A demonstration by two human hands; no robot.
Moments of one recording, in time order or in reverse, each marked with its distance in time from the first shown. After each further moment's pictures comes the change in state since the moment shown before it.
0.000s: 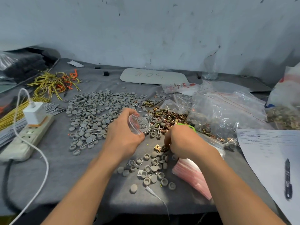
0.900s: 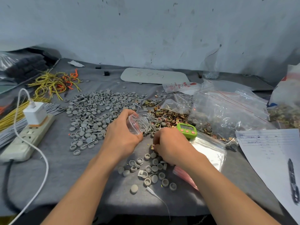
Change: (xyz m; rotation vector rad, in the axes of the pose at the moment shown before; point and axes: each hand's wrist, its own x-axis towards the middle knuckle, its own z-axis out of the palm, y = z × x) left_hand 0.003 -0.004 -0.002 0.031 0.002 -0.023; right_hand 0.002 -0.023 0.021 0.077 0.112 -0.099
